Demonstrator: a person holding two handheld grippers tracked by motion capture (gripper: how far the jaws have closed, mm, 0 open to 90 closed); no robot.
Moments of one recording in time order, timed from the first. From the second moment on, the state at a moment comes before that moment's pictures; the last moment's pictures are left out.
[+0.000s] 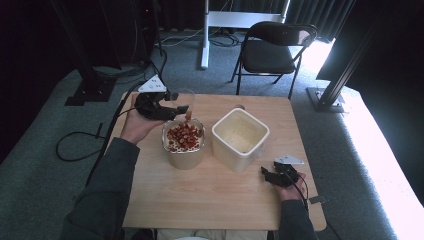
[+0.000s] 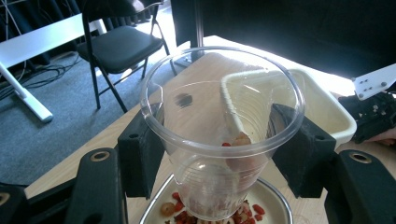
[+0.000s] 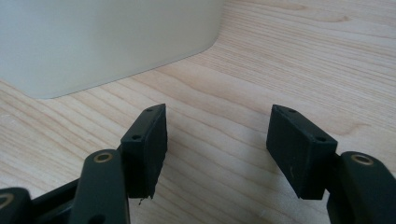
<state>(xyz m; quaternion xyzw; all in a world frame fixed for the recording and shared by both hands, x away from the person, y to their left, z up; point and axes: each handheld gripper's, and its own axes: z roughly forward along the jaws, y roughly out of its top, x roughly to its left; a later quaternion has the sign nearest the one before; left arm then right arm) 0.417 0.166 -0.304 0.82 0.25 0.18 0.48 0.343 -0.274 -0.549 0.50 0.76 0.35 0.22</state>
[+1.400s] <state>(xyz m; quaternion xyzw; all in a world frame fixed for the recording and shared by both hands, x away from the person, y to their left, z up) 0.422 0.099 -0.295 0.81 0.23 0.15 0.51 0.343 -0.274 -0.549 0.50 0.76 0.35 0.22</state>
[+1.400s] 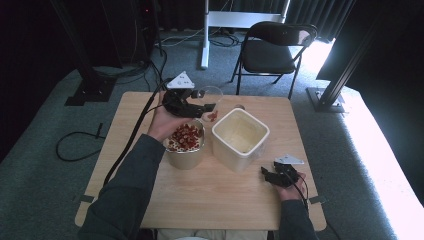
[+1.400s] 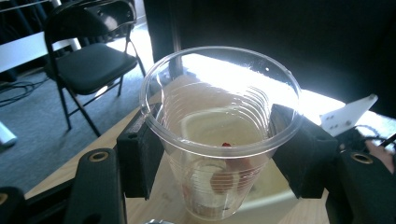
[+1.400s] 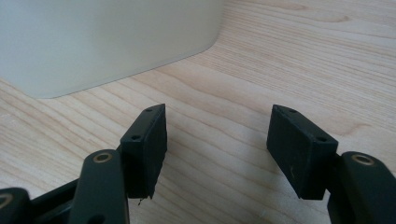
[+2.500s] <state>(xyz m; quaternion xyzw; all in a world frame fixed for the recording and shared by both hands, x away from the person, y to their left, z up) 0.431 0.039 -0.341 0.80 0.22 0.11 0.54 0.343 -0.275 -0.549 0.50 0.76 0.35 0.22</state>
